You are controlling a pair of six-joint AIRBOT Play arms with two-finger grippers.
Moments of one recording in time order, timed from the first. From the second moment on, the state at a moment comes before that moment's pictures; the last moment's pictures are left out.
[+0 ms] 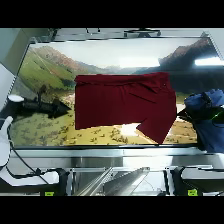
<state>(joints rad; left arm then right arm) 0.37 -1.47 0.96 0.74 -1.35 -1.14 -0.61 -1.53 0.88 -0.83 1.17 0.98</state>
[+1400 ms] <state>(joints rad) 0.18 -1.58 0.76 0.71 -1.13 -1.04 -0.47 -1.55 0.84 -0.78 1.05 0.97</state>
